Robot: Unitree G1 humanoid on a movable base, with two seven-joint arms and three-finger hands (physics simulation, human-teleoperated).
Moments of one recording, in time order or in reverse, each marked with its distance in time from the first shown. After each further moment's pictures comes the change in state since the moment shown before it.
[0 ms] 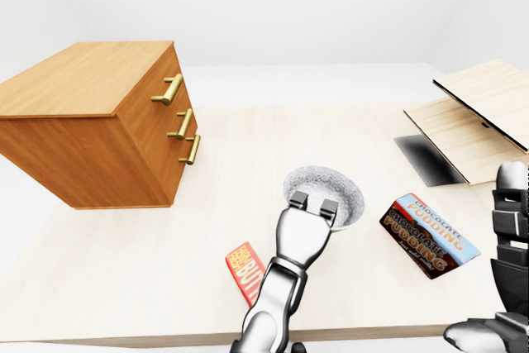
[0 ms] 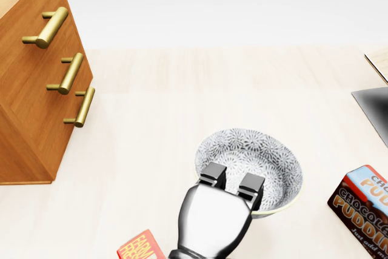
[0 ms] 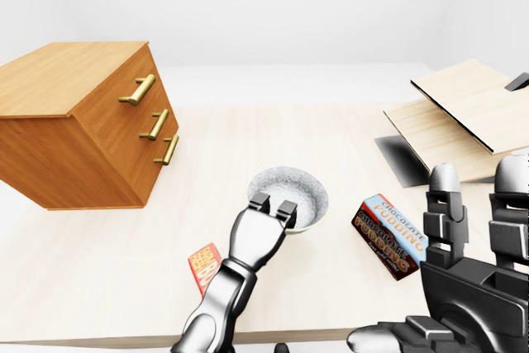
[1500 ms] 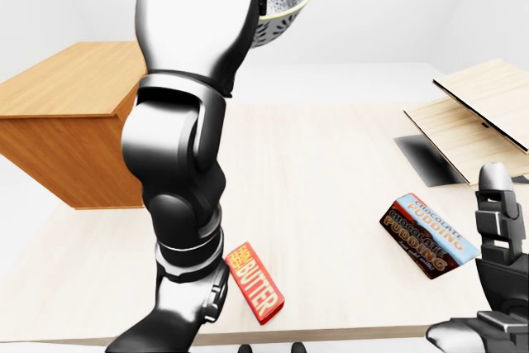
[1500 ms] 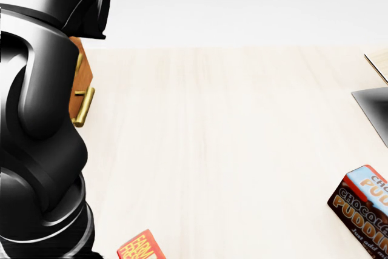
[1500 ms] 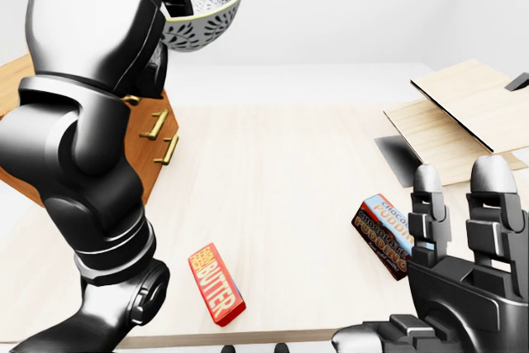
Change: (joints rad) left arm -0.965 0.131 0.586 -0.435 0.061 0.000 -0.730; right arm 0.023 0.031 0.078 0.000 -0.085 -0.021 0.030
